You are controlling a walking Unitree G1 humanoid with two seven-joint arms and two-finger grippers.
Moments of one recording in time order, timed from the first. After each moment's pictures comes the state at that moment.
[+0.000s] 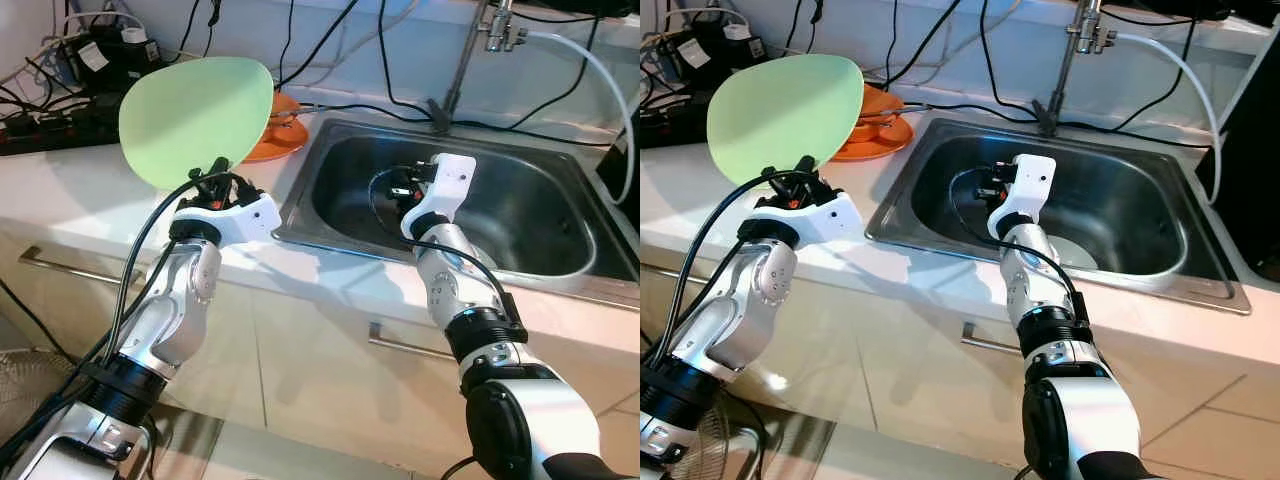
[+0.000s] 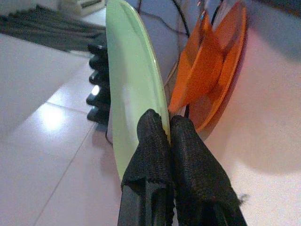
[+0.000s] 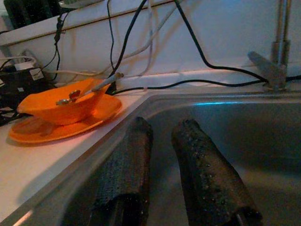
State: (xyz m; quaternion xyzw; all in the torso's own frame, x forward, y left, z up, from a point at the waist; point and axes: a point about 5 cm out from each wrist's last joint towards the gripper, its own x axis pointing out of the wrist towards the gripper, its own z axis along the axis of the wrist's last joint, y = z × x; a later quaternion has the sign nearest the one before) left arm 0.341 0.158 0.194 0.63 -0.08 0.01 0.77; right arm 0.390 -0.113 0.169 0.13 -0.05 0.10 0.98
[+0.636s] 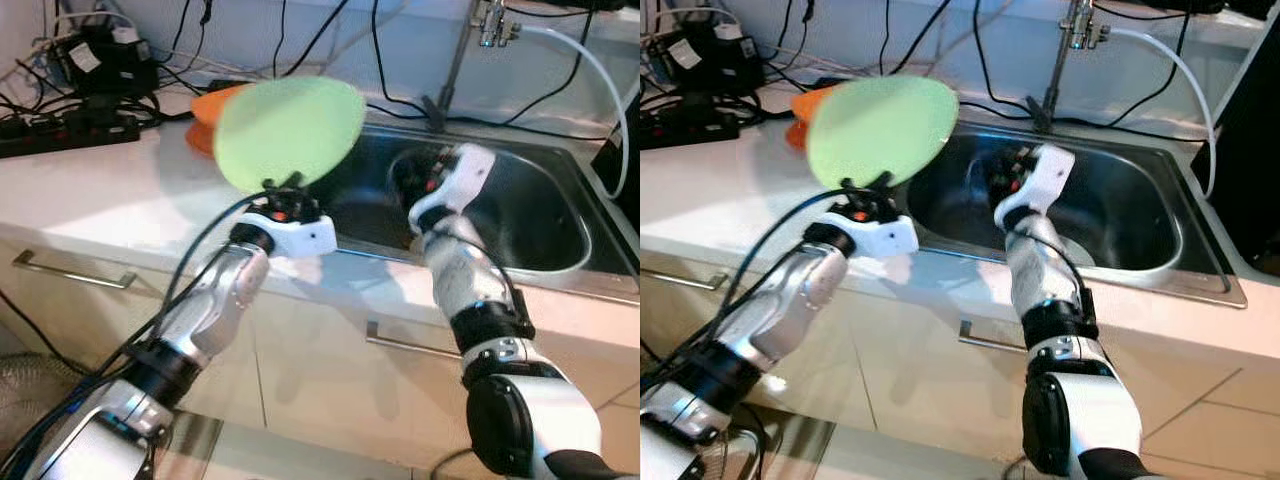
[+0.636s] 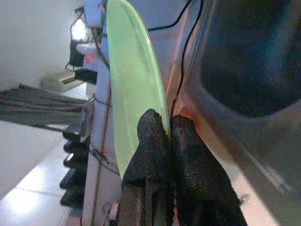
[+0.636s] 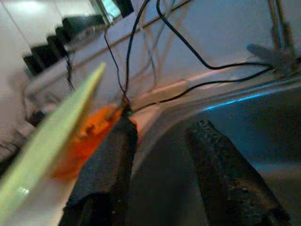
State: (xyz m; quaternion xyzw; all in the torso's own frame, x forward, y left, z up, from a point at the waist) left arm 0.350 0.101 0.181 0.63 -0.15 -0.12 0.75; right arm 0.394 -0.120 0.186 0.27 -0.06 0.12 0.95
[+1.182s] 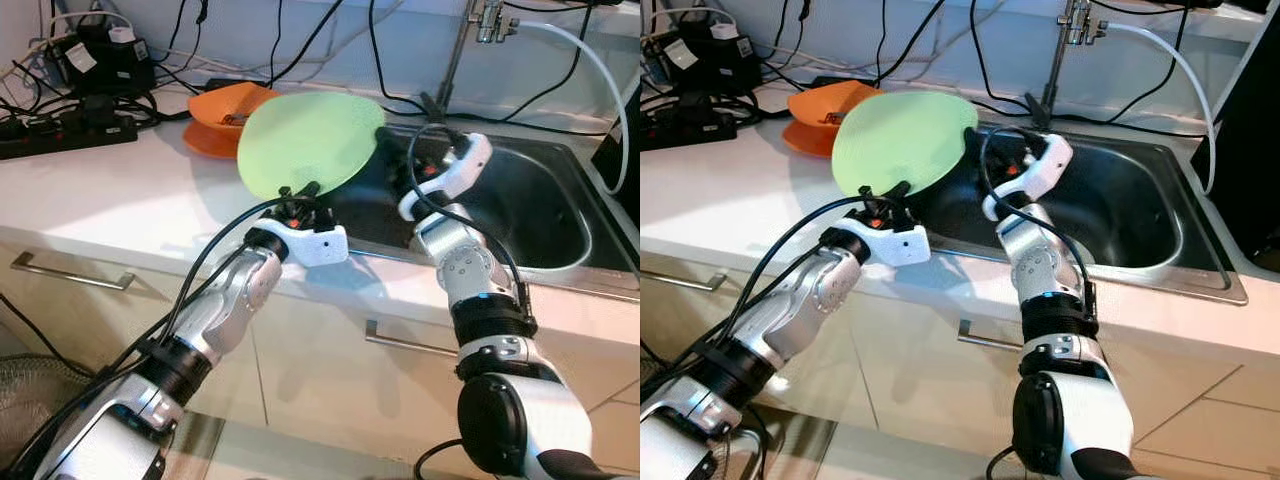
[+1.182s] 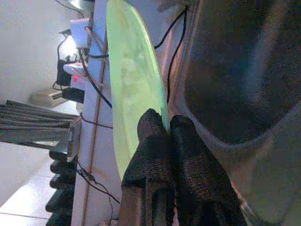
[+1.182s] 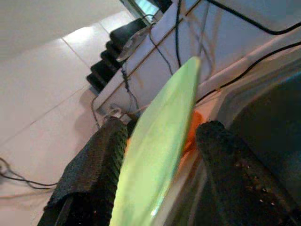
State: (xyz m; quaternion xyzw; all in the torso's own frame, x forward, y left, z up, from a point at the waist) left arm 0.351 0.087 0.176 0.63 -0.17 -0.15 0.74; right arm 0.390 -0.103 0.203 0.41 -0.04 0.22 0.89
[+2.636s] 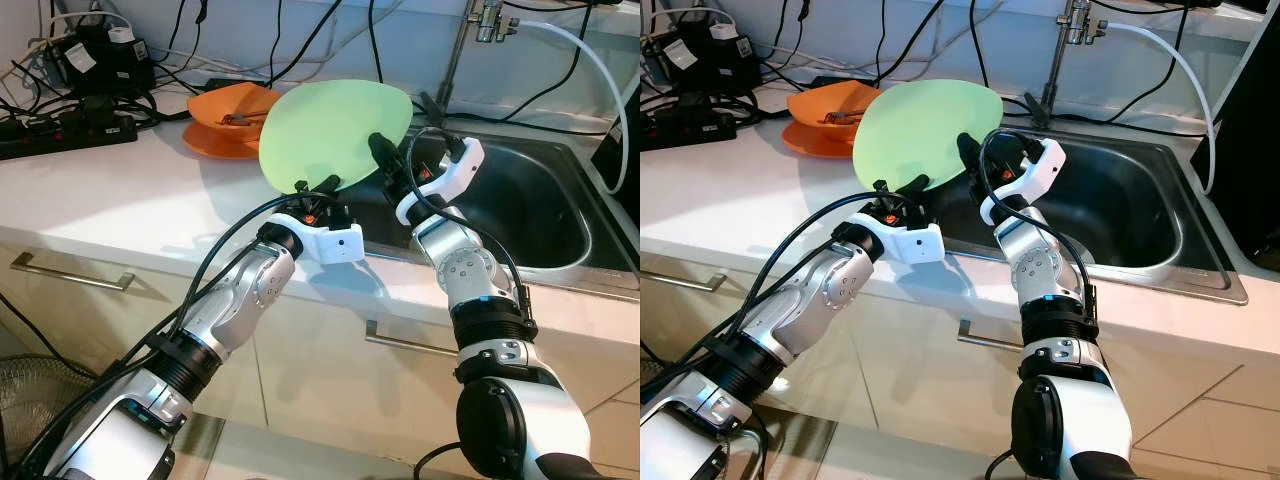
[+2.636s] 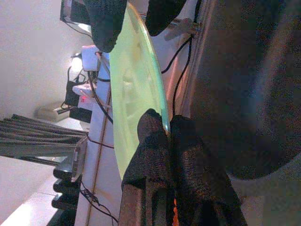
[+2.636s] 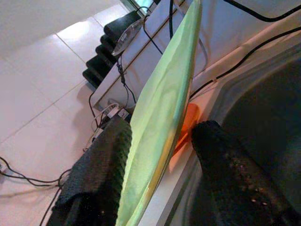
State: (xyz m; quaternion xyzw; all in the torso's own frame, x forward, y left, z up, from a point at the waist) left arm 0.349 0.073 0.183 0.62 -0.20 -0.17 0.74; right arm 0.389 -0.103 0.198 0.41 -0.02 0.21 0.89
